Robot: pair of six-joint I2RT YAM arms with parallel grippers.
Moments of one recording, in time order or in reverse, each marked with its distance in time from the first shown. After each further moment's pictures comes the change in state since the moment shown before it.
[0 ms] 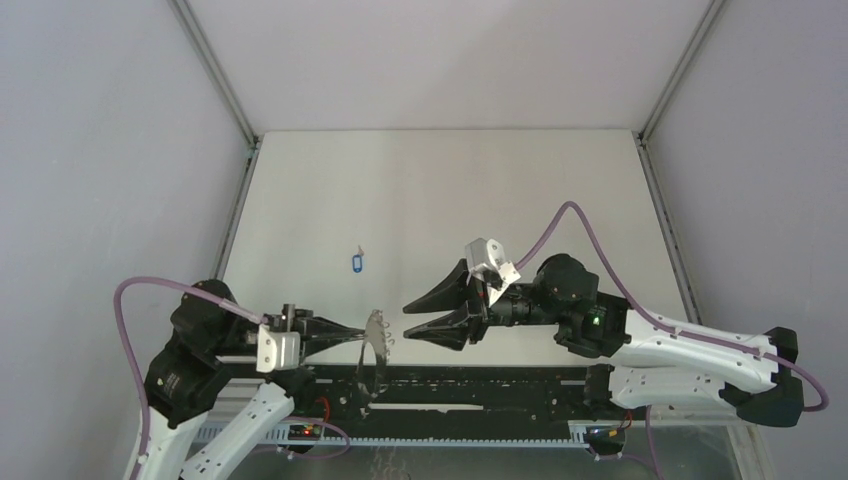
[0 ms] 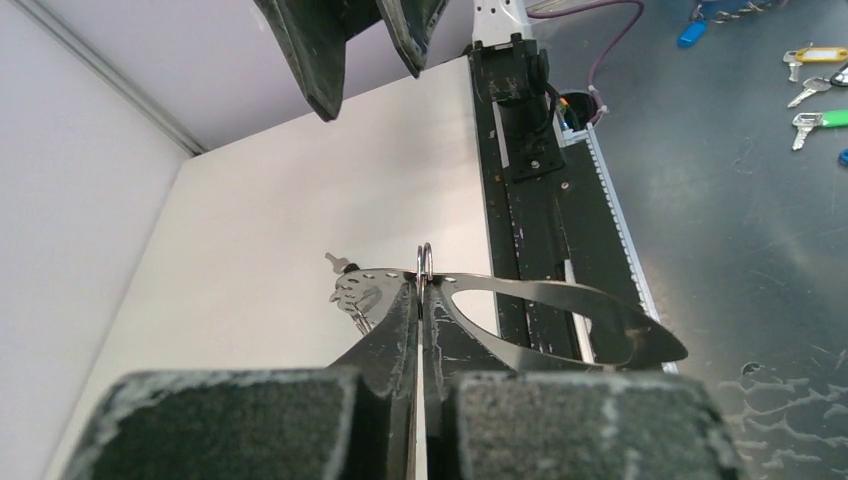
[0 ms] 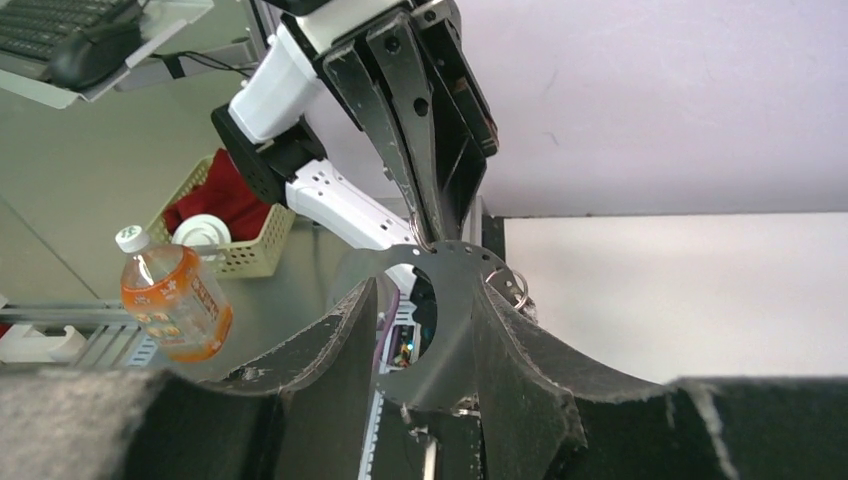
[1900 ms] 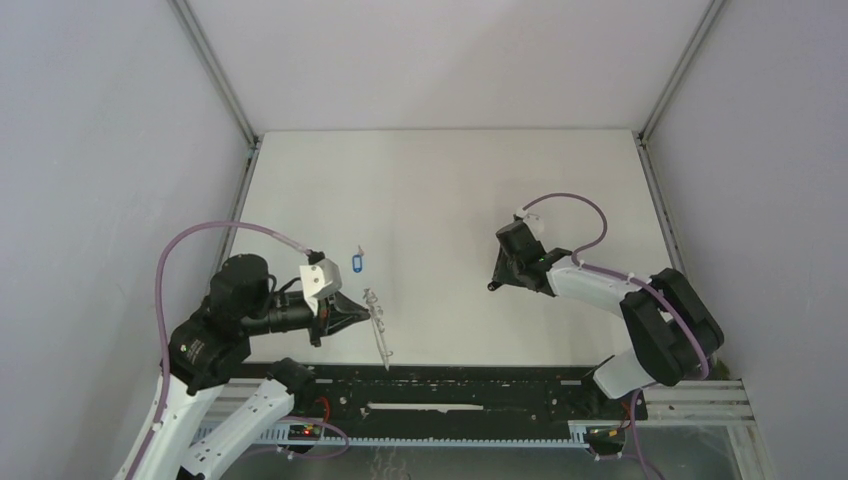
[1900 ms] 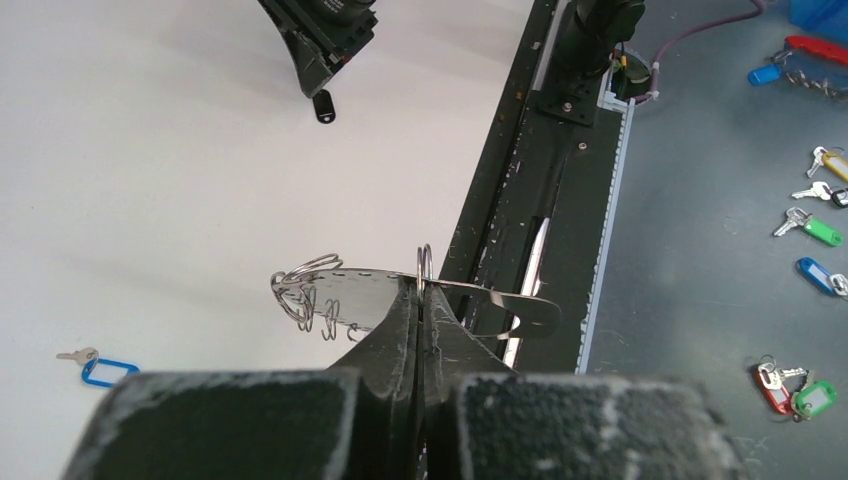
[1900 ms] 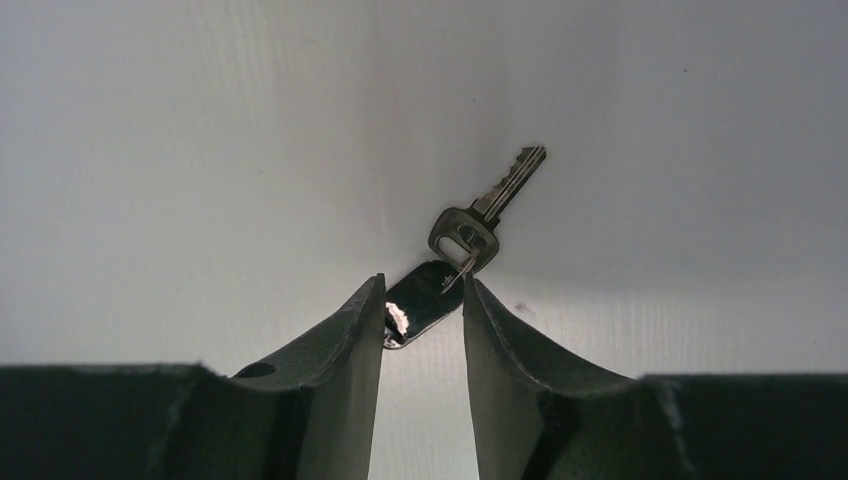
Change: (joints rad) left arm 0.000 0.141 -0.006 -0.122 -0.325 -0.330; right arm -0.676 0.526 -0.208 -0.408 0.603 0.542
